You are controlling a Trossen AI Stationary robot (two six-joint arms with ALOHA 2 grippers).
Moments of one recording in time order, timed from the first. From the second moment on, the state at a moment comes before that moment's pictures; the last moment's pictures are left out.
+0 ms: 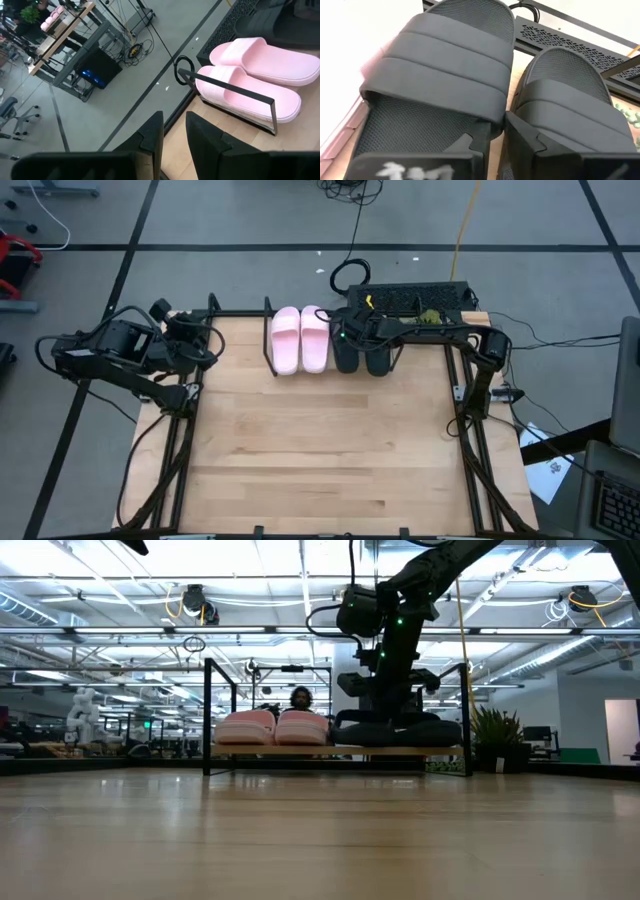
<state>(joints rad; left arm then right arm) -0.15 0.98 1.43 -1.54 -0.97 -0.42 -0.37 1.83 1.29 -0.61 0.55 0.68</state>
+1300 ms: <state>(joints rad) -0.15 0.98 1.43 -1.54 -0.97 -0.42 -0.38 1.82 1.29 -0.58 0.38 0.58</state>
